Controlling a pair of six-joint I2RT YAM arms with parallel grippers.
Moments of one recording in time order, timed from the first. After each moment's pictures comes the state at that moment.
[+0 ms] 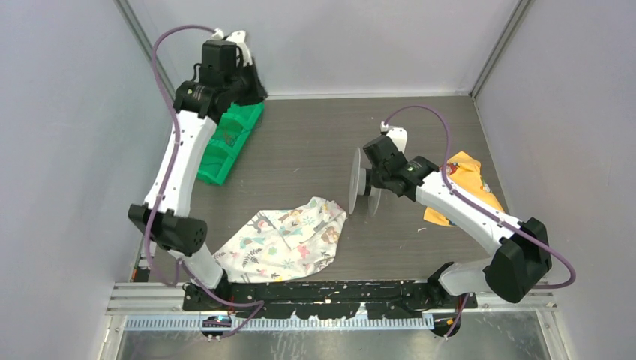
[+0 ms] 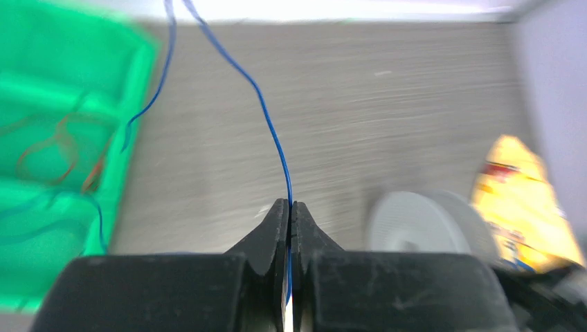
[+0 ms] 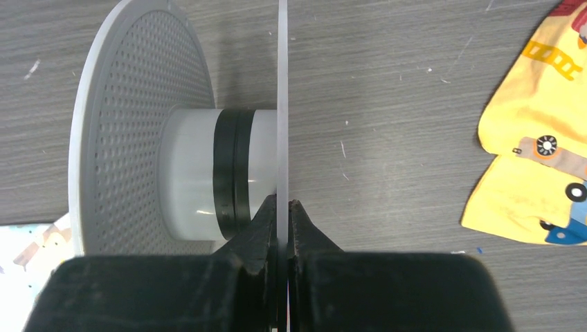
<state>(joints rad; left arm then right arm) -0.22 1.72 2.04 -0.91 0.02 -0.32 0.65 1.33 1.10 -0.70 0.45 0.62</state>
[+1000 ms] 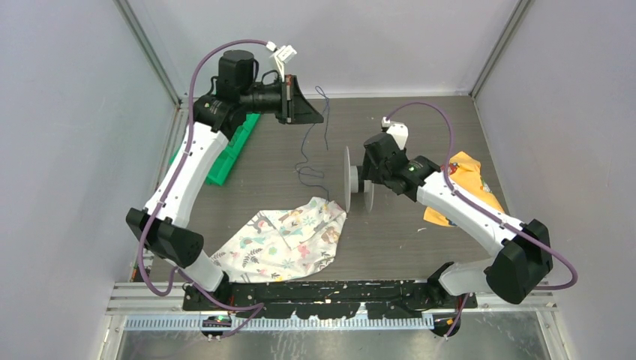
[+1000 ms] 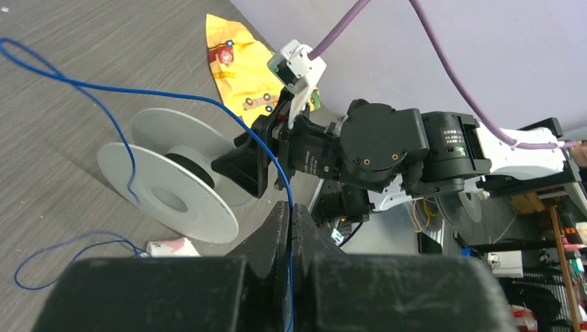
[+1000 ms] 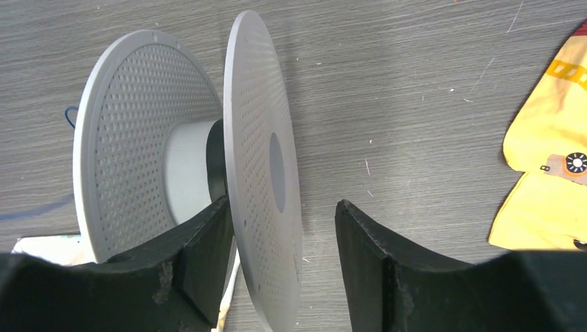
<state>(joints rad) -0.40 1.60 1.88 -0.63 0.87 -0.42 0.65 1.35 1.12 -0.61 0.45 0.64</state>
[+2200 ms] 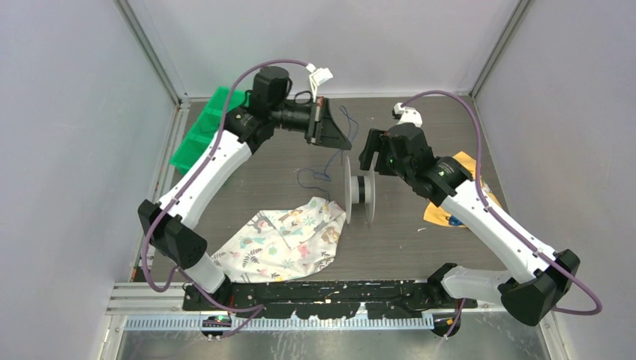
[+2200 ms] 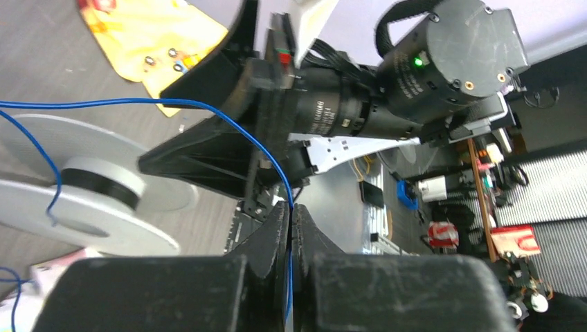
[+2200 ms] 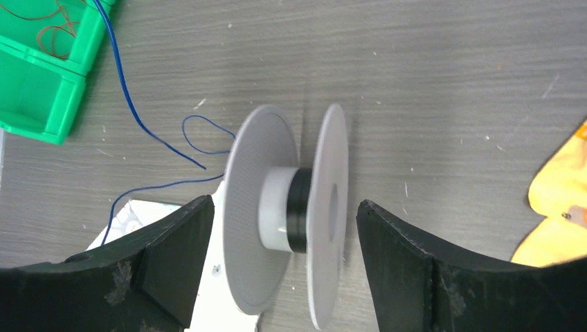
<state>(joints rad) -0.54 1.62 1.76 -0.49 1.01 -0.53 0.63 1.20 1.24 -0.63 0.30 0.55</state>
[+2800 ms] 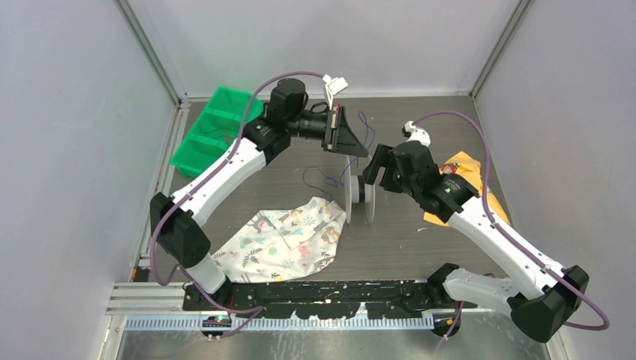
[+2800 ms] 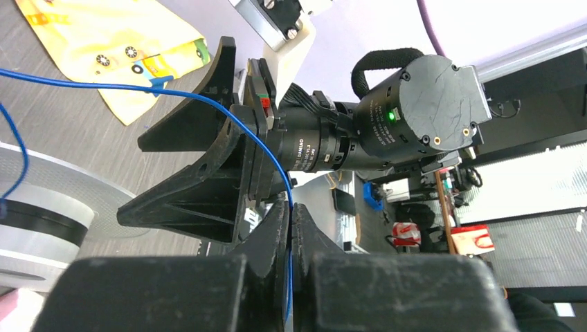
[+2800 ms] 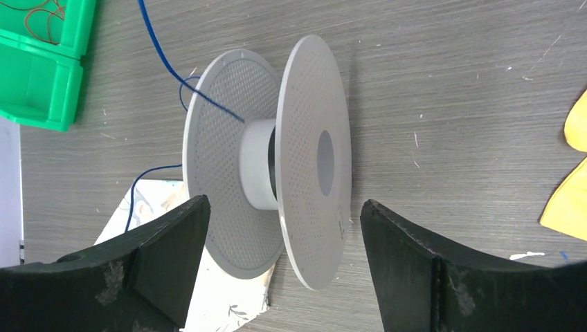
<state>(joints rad) -0.65 1.64 1.64 -0.23 0.98 -0.72 0.63 1.05 1.06 -0.64 0.26 0.69</state>
